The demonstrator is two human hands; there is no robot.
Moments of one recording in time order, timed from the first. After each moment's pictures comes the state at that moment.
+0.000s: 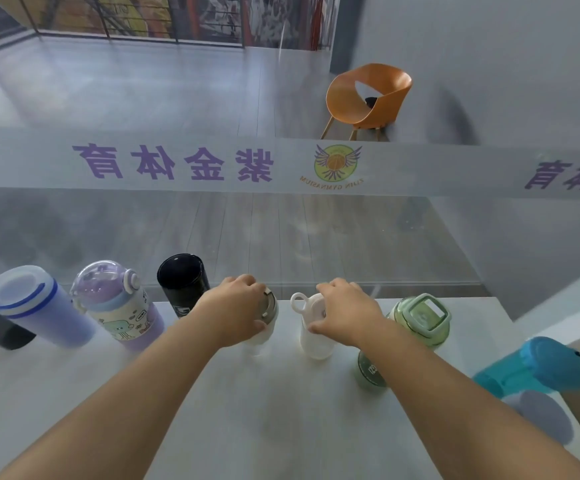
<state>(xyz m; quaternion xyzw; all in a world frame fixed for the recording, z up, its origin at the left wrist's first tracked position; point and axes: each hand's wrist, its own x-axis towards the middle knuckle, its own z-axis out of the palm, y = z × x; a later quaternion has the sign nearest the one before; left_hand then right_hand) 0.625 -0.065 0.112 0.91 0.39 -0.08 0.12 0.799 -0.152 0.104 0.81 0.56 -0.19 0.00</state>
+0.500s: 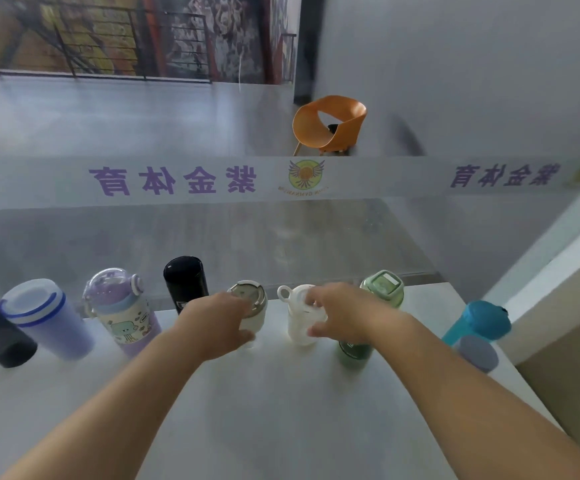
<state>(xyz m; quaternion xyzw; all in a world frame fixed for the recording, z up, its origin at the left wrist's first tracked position) 0.579 -0.118 0.146 0.93 0.36 -0.07 0.07 0.763 -0.228 0.177 0.78 0.59 -0.20 0.01</state>
